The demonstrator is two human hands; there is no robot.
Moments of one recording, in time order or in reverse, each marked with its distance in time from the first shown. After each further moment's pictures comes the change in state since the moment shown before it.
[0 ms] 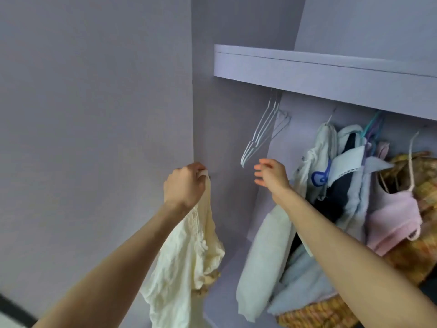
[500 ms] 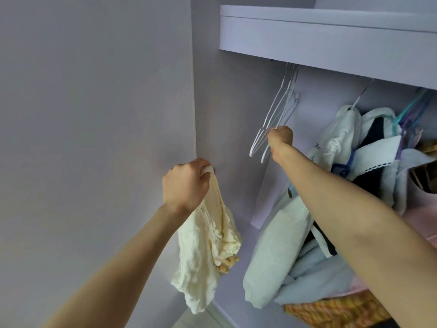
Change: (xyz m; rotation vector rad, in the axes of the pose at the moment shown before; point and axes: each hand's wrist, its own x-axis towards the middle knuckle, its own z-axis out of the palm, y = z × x) left_hand 0.019 -0.019 0.018 0.058 0.034 0.092; right_hand 0.112 -0.012 0.030 -0.080 0.263 0.103
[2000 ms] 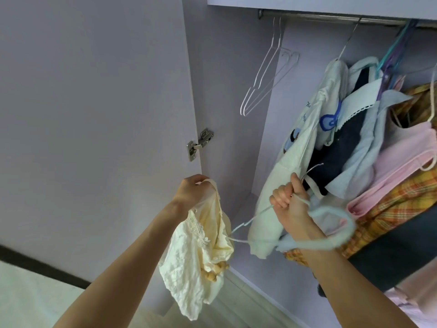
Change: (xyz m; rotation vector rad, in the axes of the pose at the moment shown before) left_hand -0.089 -0.023 0.005 -0.632 -0.514 -0.550; right_hand -0.198 0.146 -0.094 0.929 -0.274 0.232
